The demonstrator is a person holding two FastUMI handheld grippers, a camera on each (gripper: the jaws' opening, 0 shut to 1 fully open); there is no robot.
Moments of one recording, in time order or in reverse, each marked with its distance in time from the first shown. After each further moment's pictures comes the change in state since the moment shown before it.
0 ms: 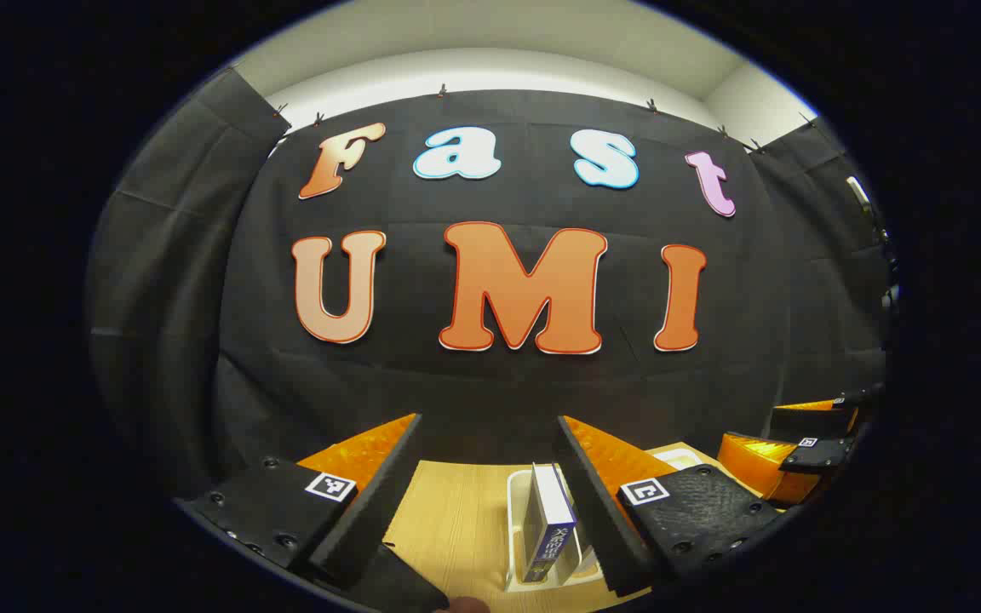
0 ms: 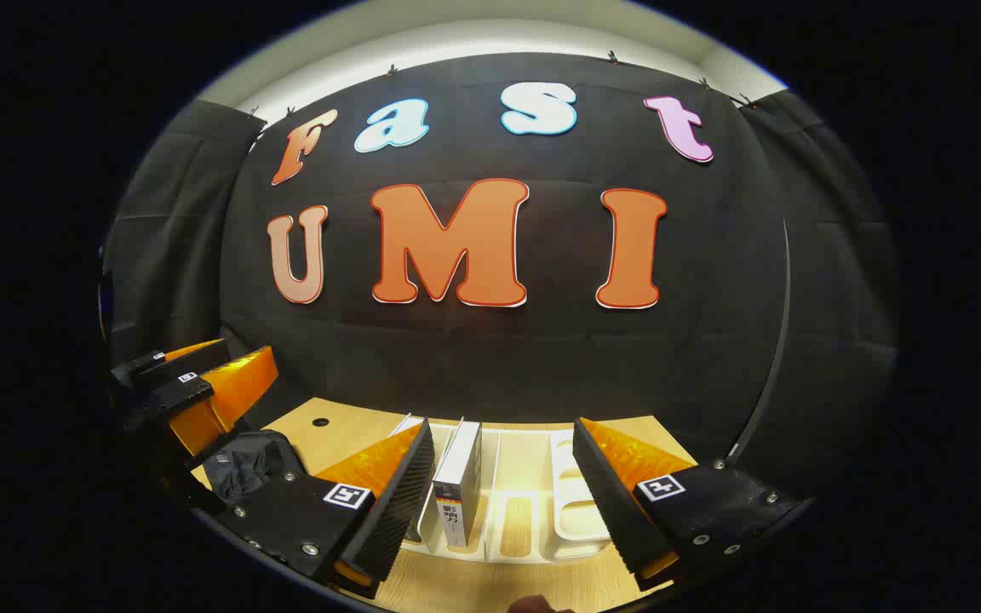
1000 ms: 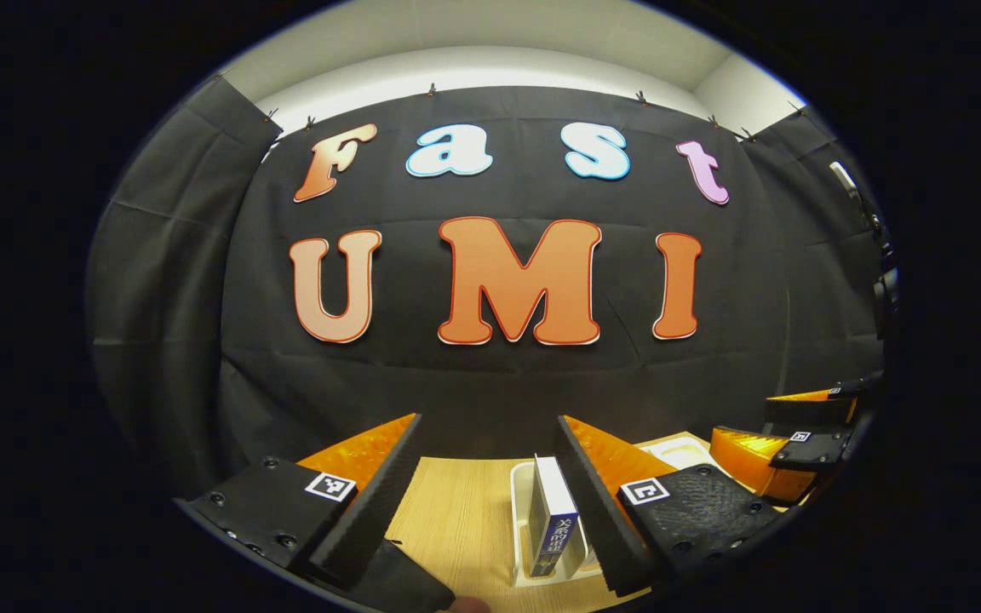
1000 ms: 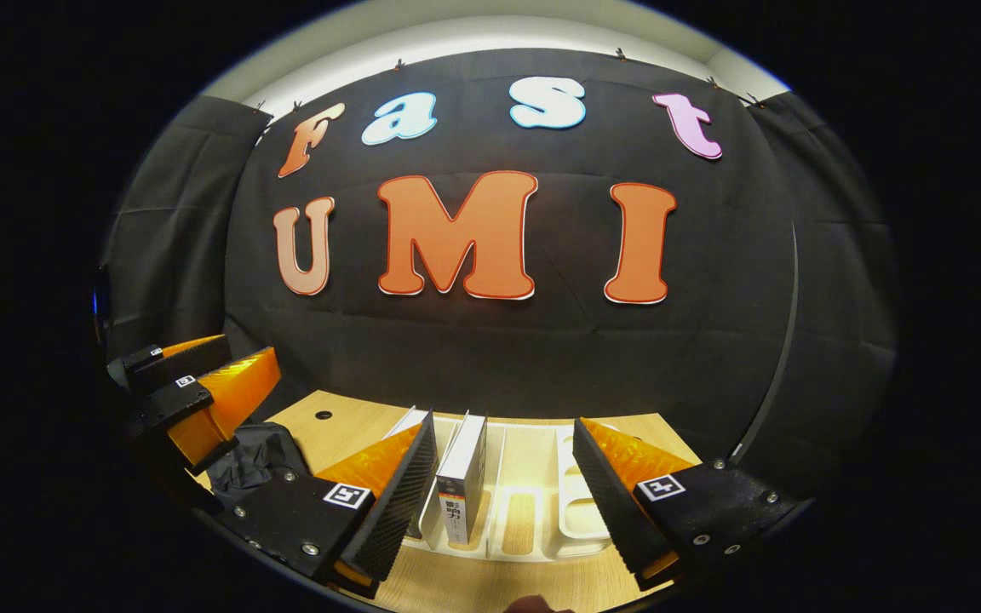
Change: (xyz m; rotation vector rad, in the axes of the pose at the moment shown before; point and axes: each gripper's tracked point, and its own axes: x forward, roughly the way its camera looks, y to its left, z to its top) left arm -0.004 -0.002 -0.009 0.032 0.012 0.004; right arm 0.002 0.004 -0.007 -0.013 0.019 0.017
